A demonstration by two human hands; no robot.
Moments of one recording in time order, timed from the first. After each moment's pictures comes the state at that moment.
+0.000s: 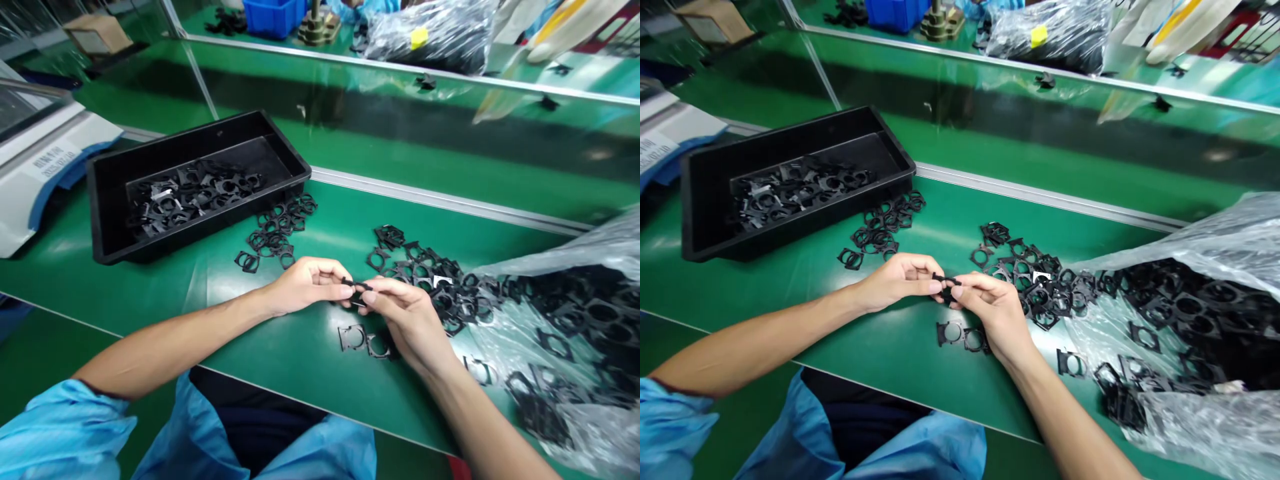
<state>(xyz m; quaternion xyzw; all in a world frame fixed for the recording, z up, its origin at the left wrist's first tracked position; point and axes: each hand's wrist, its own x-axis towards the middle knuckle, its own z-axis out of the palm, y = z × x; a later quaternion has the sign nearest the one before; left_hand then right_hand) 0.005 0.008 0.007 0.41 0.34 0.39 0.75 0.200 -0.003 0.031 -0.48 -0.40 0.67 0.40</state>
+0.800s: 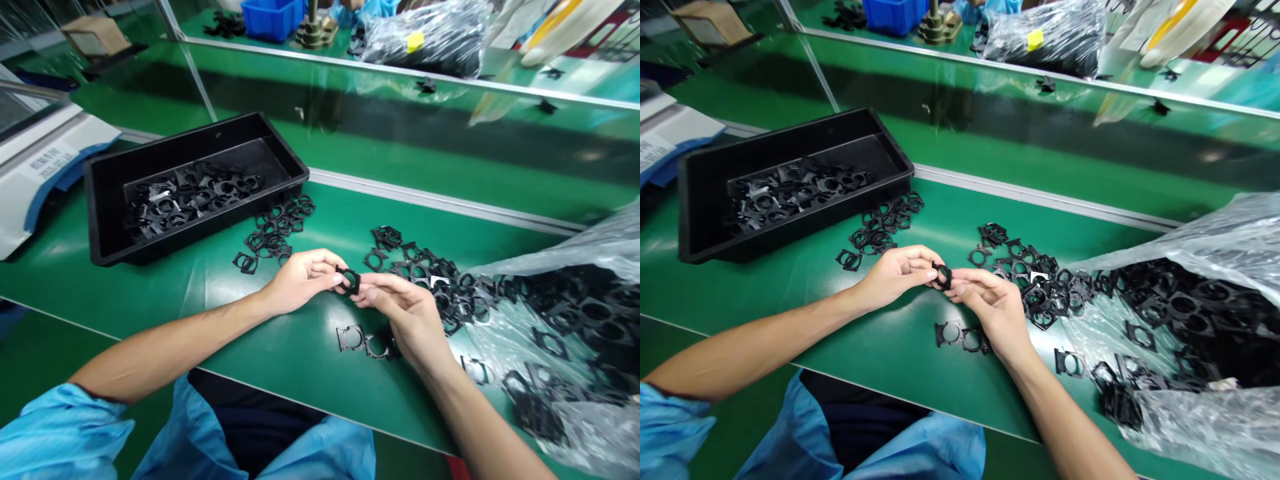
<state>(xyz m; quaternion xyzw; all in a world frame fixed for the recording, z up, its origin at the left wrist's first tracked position) 0.004 0.010 0.000 0.45 0.38 0.44 0.68 0.203 -0.002 0.029 -0.46 -0.47 0.63 0.41</state>
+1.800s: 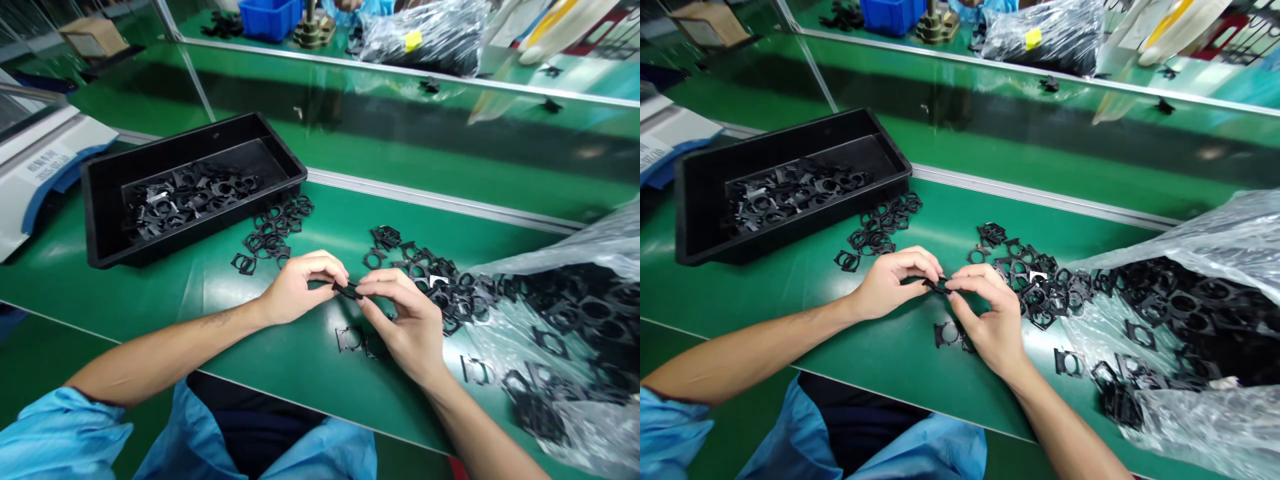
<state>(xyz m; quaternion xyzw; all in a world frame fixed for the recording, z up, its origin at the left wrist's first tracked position) 0.006 0.002 0.004 0.60 0.36 0.50 0.51 0.202 -0.009 0.031 -0.44 -0.70 0.38 0.43</state>
